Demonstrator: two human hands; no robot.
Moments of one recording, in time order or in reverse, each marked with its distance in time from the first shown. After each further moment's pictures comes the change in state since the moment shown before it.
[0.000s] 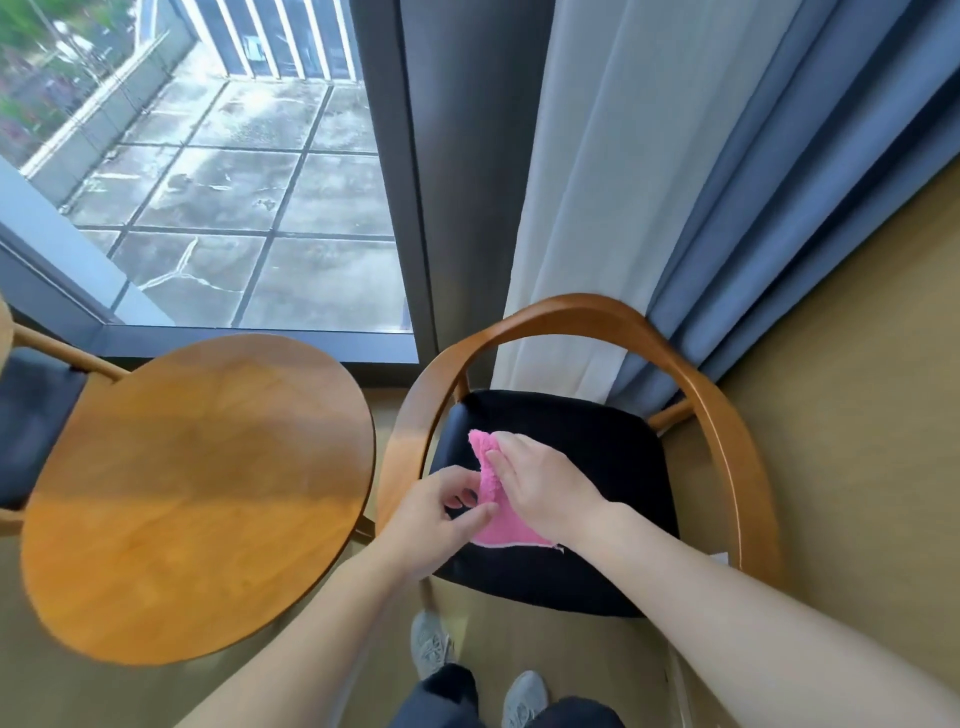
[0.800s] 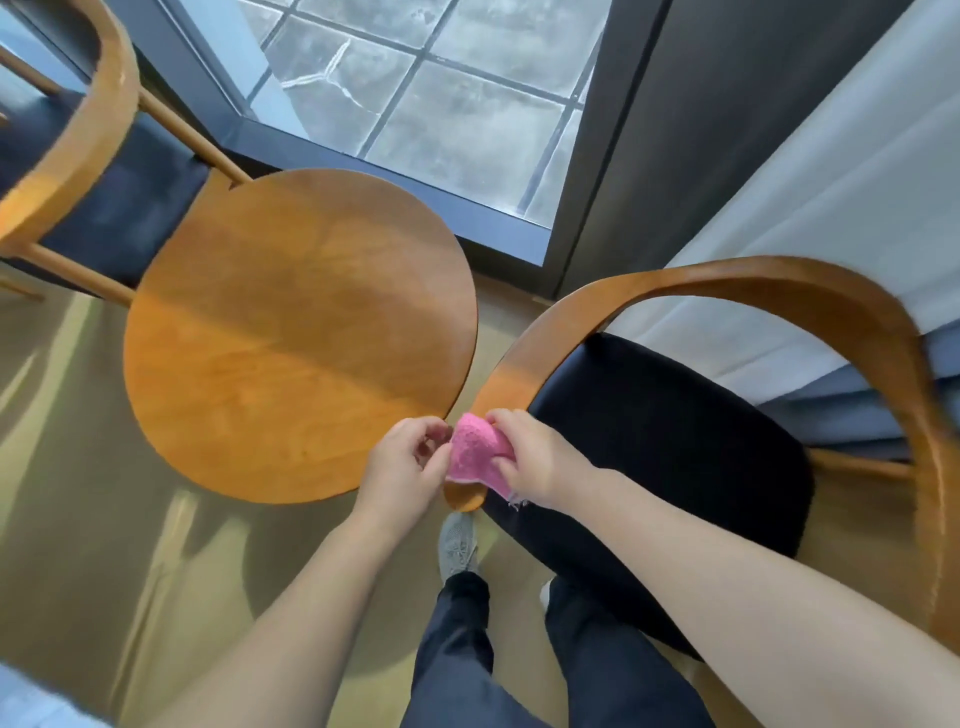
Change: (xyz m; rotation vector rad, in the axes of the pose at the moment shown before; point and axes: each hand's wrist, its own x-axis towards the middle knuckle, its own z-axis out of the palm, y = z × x) left_hand 0.010 -0.139 -0.036 0.032 0.554 -0.455; right_hand 0.135 0.038 0.139 0.000 -0.544 -0.115
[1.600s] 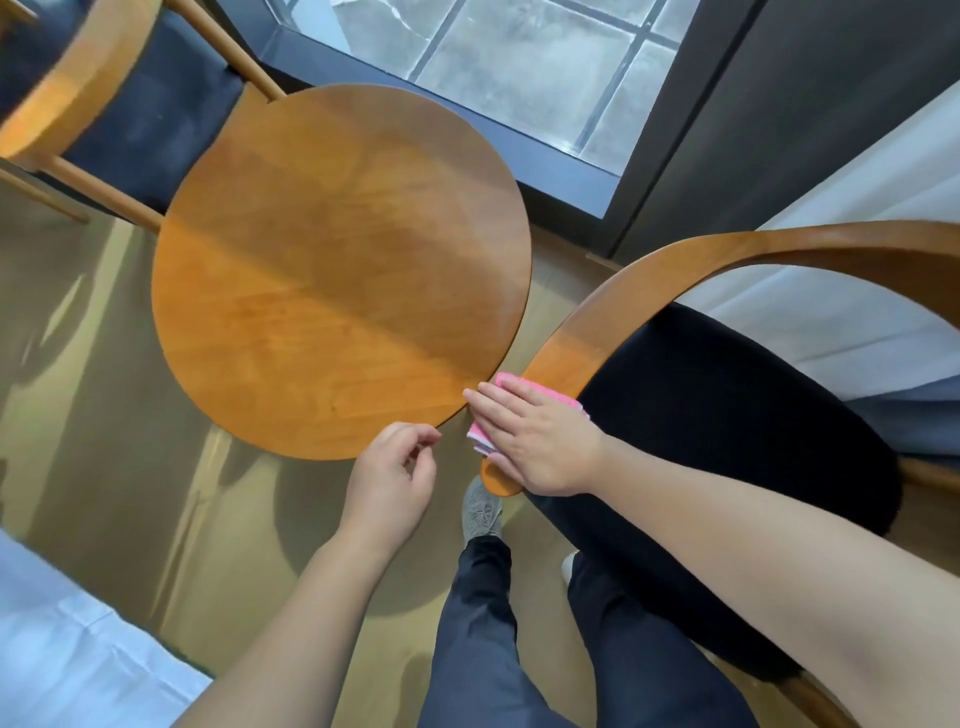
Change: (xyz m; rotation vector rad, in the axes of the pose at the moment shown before) left_hand -0.015 -0.068 -0.001 0.113 0.147 -0.037; right_hand 0.062 0.038 0.052 -0.926 -0.055 -0.719
